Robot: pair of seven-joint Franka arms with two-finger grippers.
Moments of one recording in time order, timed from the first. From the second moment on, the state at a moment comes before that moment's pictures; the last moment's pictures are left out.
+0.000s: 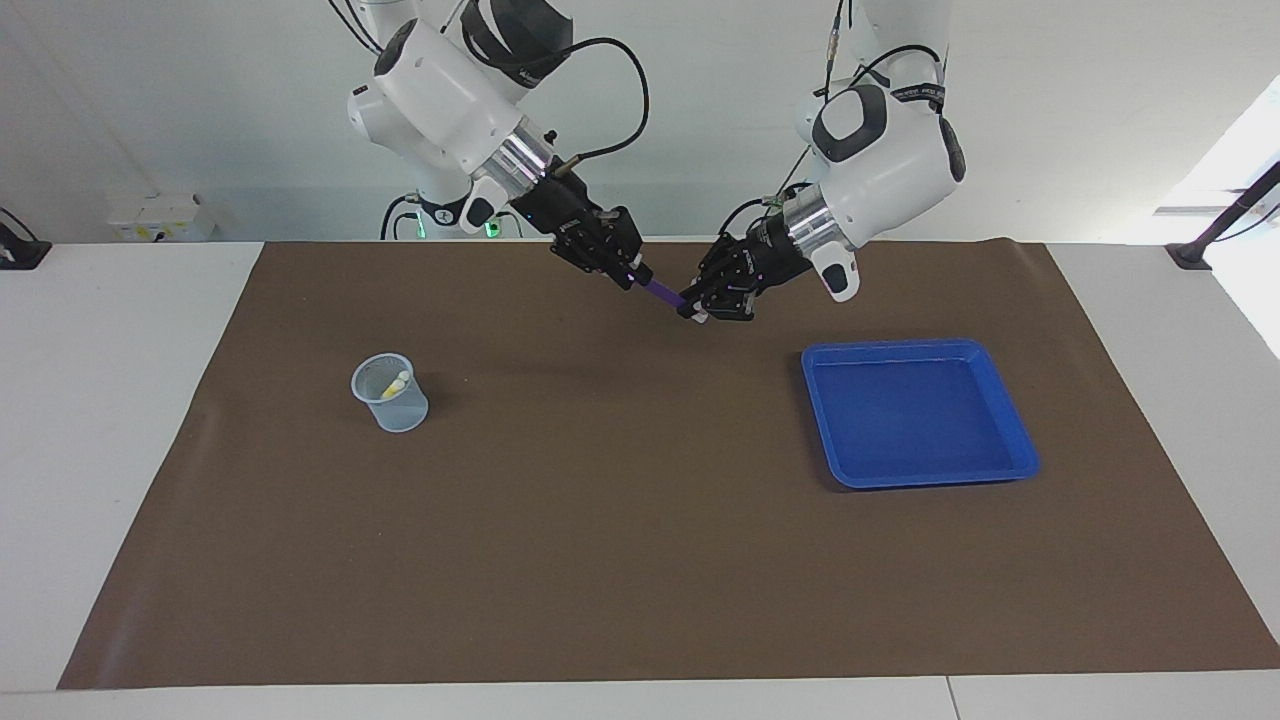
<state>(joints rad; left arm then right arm) 0.24 0.01 -0.72 -1.93 -0.90 2.13 -1.55 0.39 -0.09 0.07 -1.97 0.76 2.34 0.58</state>
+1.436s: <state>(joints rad) 0.25 -0.01 -0.72 -1.93 -0.91 2.13 -1.54 0.40 -0.09 0.06 -1.97 0.76 2.29 0.58</state>
